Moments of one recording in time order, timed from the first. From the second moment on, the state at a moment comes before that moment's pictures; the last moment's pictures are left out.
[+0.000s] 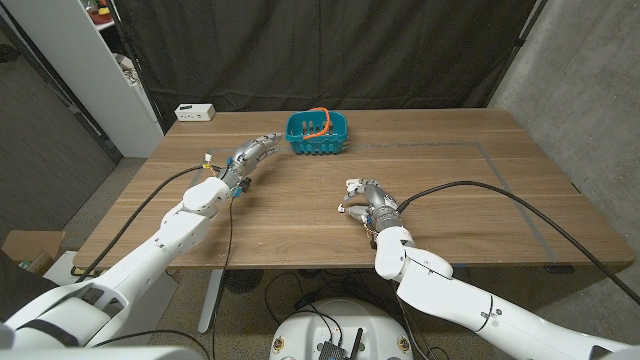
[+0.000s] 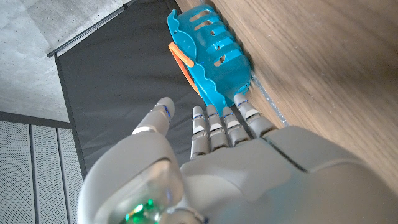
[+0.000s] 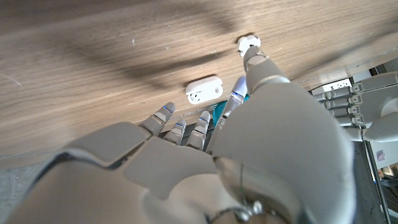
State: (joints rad) left arm 0.76 0.59 0.44 -1.21 -0.51 -0.33 -0.14; left_hand 0.48 0.16 0.59 -0.15 0.18 0.33 -0.02 0.20 0.20 0.22 -0.01 0.24 0.28 0.15 -0.02 0.18 0.17 0.22 0.04 0.25 0.18; right arm -0.94 -0.60 -0.93 -2.14 -0.18 -0.92 -0.54; right_hand 1.06 -0.05 0.33 -0.16 0.22 0.85 -0.20 0.29 0.25 0.19 -0.15 0.19 0.20 -0.08 -0.03 0.17 0.18 0.05 0.03 0.17 0.17
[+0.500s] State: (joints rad) left arm 0.79 0.60 0.43 -1.25 -0.50 -0.33 -0.11; left_hand 0.48 0.16 0.58 -0.15 0.19 0.33 -0.02 0.20 0.20 0.22 -0.01 0.24 0.29 0.15 -0.02 0.18 0.17 0.21 0.04 0.24 0.18; right arm -0.93 -0.58 -0.93 -2.10 -0.22 -0.90 -0.50; right_hand 1.07 -0.05 0.33 -0.16 0.22 0.89 -0.21 0.28 0.23 0.22 -0.16 0.20 0.20 -0.06 -0.03 0.19 0.18 0.05 0.03 0.18 0.16
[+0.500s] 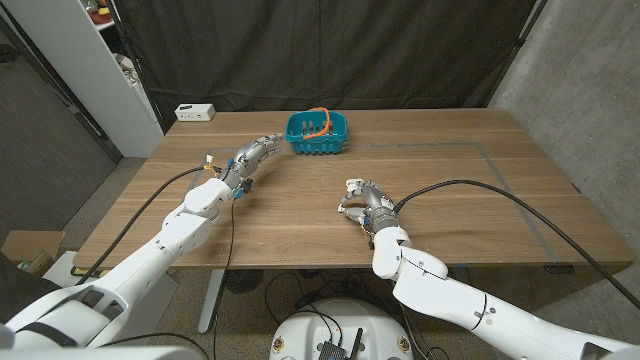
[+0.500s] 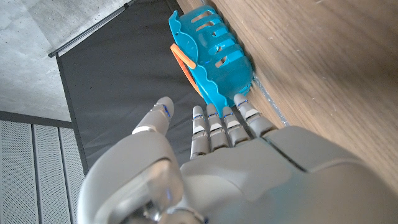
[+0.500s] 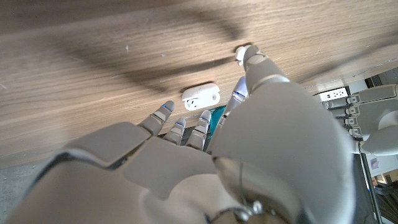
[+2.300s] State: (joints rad) left arm 0.81 0.62 0.41 -1.26 -0.51 -0.33 -0.08; left_hand 0.50 0.16 0.56 -0.15 0.19 0.33 -0.02 0.20 0.20 0.22 -0.02 0.25 0.30 0.14 -0.04 0.18 0.17 0.20 0.04 0.22 0.18; right arm -0.92 -0.53 -0.90 -2.05 -0.18 -0.91 -0.46; right_hand 1.07 -0.03 0.32 -0.14 0.21 0.99 -0.17 0.27 0.21 0.28 -0.17 0.21 0.20 -0.01 -0.04 0.20 0.18 0.10 0.02 0.19 0.16
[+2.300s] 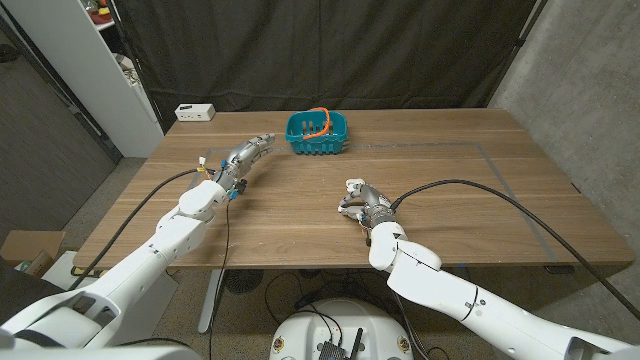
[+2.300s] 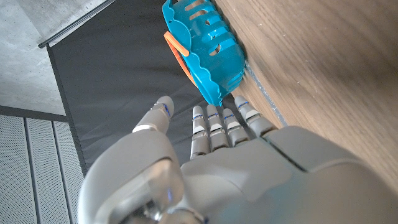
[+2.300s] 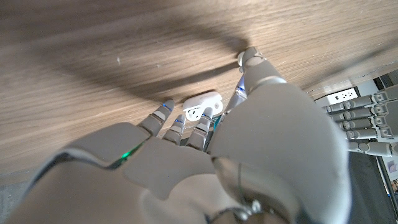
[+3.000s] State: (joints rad) left arm 0.80 0.61 0.41 -1.24 -0.52 -0.33 -0.10; left_hand 0.50 0.16 0.55 -0.14 0.19 0.33 -0.02 0.20 0.20 0.22 -0.02 0.25 0.31 0.13 -0.04 0.18 0.17 0.20 0.04 0.21 0.18; right arm -0.92 -0.53 -0.89 -2.06 -0.15 -0.94 -0.46; right_hand 1.05 0.00 0.31 -0.14 0.21 1.03 -0.15 0.27 0.22 0.32 -0.16 0.22 0.21 0.02 -0.04 0.20 0.18 0.13 0.02 0.19 0.16
